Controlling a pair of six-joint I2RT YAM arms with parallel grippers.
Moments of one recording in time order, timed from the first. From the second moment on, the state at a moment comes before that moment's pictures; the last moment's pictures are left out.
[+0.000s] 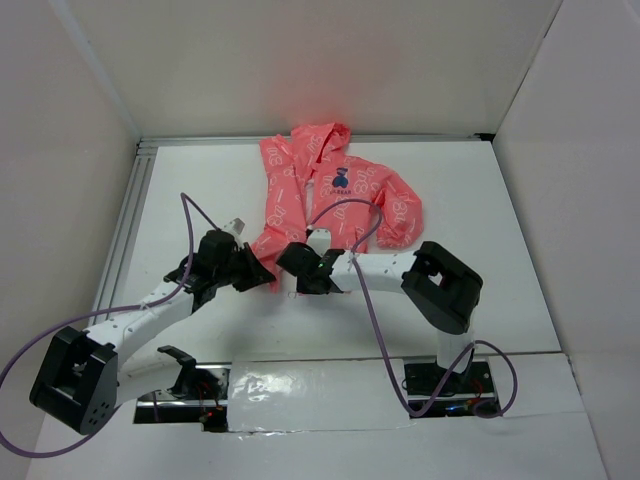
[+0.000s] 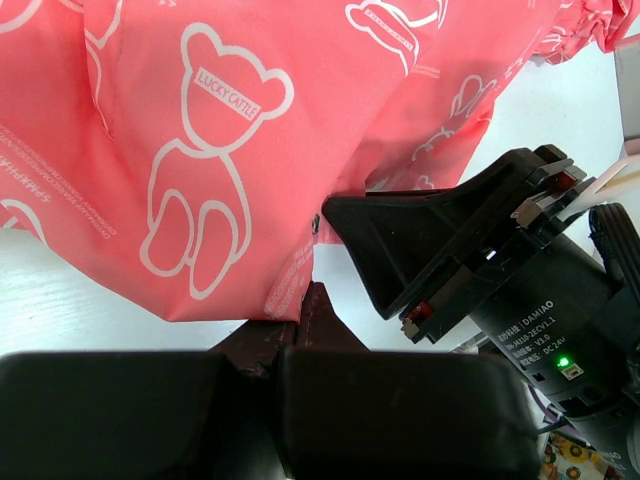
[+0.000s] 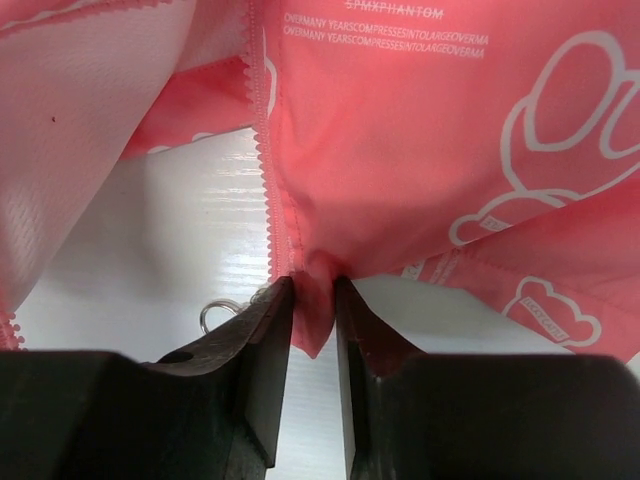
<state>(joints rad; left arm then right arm) -0.42 1.11 0.53 -0.13 0.25 -0.82 1.02 1.86 1.15 -0.39 0.42 0.98</state>
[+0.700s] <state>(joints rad) -0.41 1.13 0.57 0.04 0.39 -0.83 0.96 1.29 0.72 -0.12 0.27 0.82</state>
